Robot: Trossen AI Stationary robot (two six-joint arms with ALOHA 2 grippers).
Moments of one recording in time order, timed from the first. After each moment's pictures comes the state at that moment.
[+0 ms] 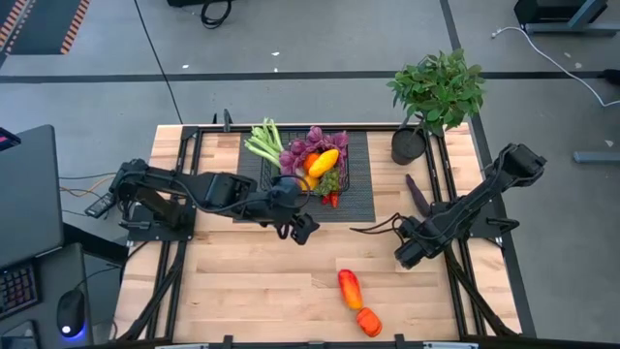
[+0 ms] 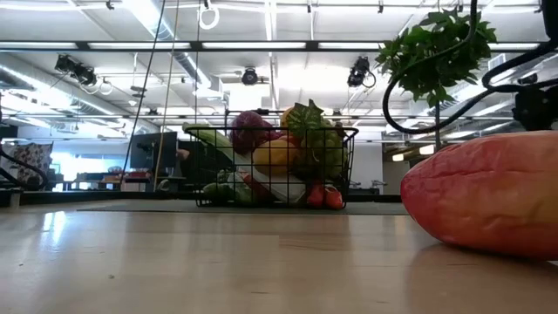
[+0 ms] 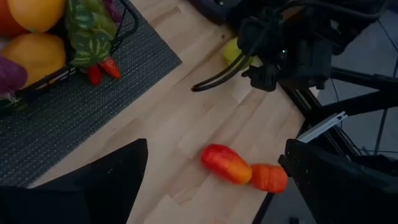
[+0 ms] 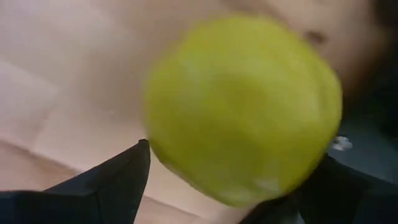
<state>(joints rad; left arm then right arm) -0.25 1.62 1.72 -0.87 -0.29 -1.04 0.61 1.36 0.66 -1.00 -0.08 1.58</state>
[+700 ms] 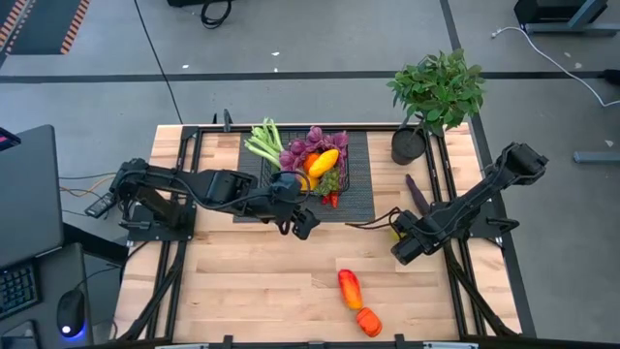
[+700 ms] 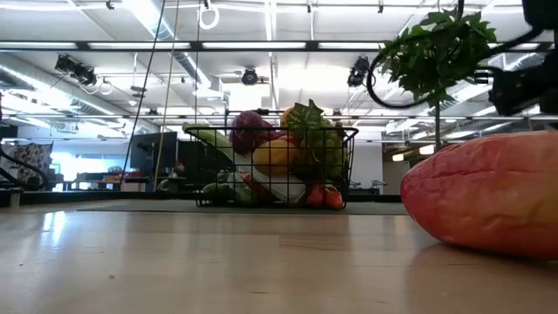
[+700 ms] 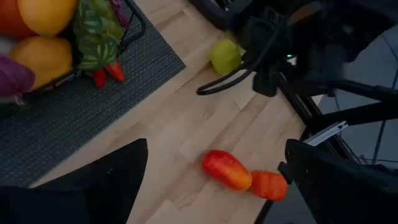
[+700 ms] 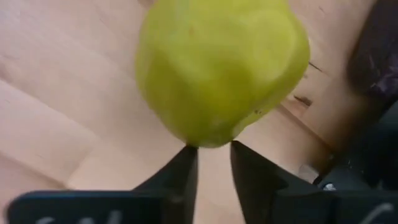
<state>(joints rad) -0.23 1.62 1.72 -0.86 -0.28 -1.06 0.57 1.34 0.71 -1.04 0.08 1.52</state>
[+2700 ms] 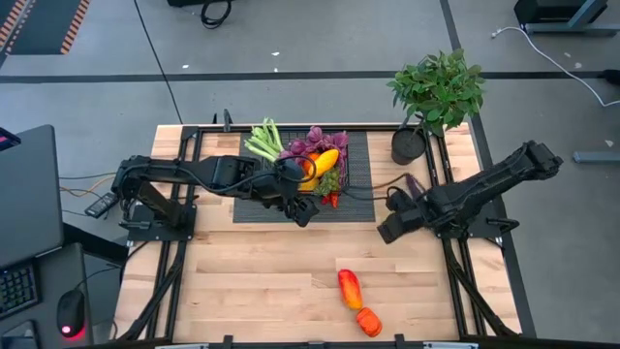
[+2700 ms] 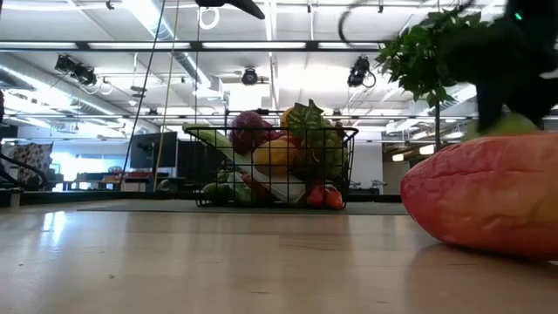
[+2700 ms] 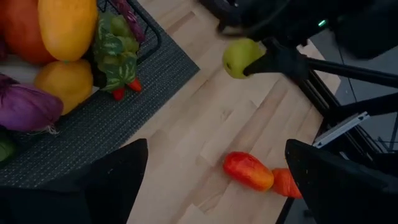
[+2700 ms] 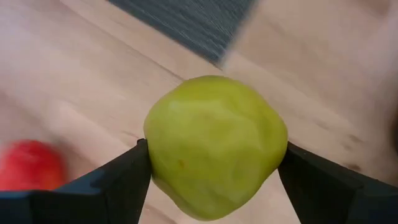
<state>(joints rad) -0.12 1.62 1.72 -0.89 -0.18 -0.91 0.35 1.15 0.80 -0.95 0.19 1.39</state>
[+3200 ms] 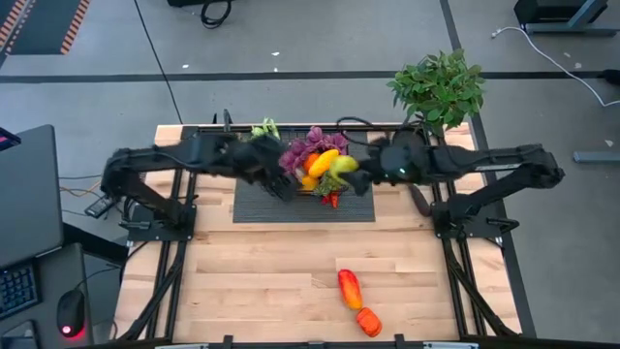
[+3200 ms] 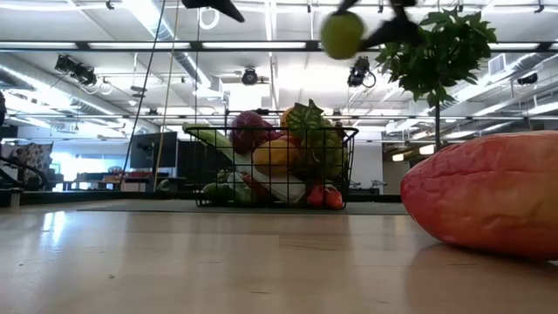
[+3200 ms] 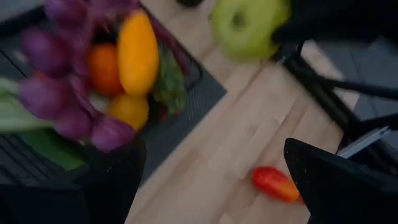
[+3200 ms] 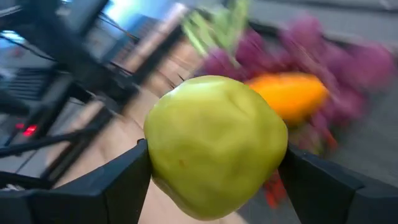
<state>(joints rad) 0.00 1.51 1.72 -0.99 -0.18 -0.77 0.02 1.19 1.15 -0.53 0.35 0.81</state>
